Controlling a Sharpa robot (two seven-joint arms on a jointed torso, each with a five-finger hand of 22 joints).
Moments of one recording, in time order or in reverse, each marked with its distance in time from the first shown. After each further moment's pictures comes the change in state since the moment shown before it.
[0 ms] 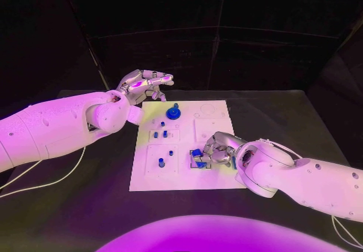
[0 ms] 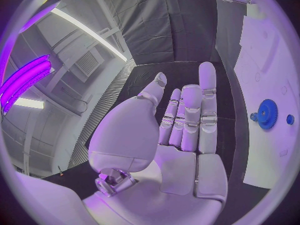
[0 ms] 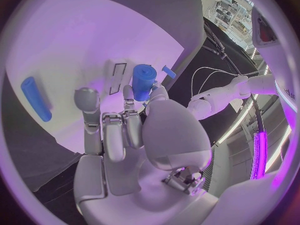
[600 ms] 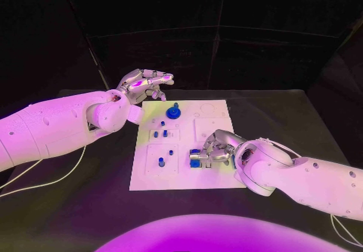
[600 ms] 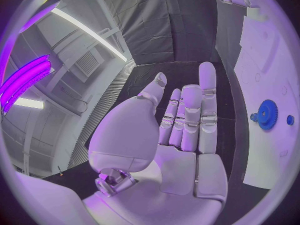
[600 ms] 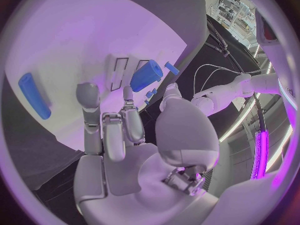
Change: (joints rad) left arm 0.000 0.000 0.000 -0.001 0.000 0.001 -0.001; left_hand 0.000 0.000 0.000 0.000 0.000 0.000 0.000 0.000 0.000 0.000 0.000 0.000 0.000 0.000 0.000 0.000 0.000 0.000 0.000 0.000 0.000 0.000; right arm 0.000 0.008 0.000 -0.009 -0.003 -0.036 -0.014; right_hand -0.246 -0.164 0.048 0.009 -0.266 -0.033 0.011 -0.011 0.025 -0.033 0.000 -0.096 -0.006 0.000 0.000 -0.008 0.000 0.000 -0.024 0.002 -0.031 -0.060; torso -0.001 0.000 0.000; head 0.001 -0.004
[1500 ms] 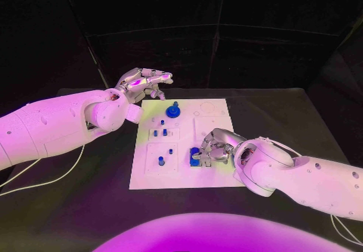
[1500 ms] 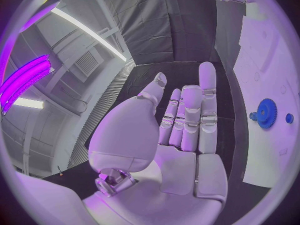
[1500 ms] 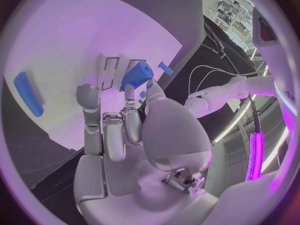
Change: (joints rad) left arm 0.000 -0.006 0.000 0.002 0.000 0.002 -0.004; left_hand 0.000 0.000 -0.003 0.003 0.000 -0.004 0.004 0.000 0.000 0.000 0.000 0.000 0.000 0.000 0.000 0.008 0.010 0.000 0.000 0.000 0.000 0.000; right arm 0.001 -0.007 0.001 0.030 -0.027 0.002 0.016; right_hand 0.307 0.107 0.087 -0.153 0.092 0.034 -0.021 0.044 0.043 0.013 -0.013 0.013 0.010 0.000 -0.007 0.000 0.000 0.000 0.009 -0.009 0.005 0.035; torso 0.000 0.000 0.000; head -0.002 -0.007
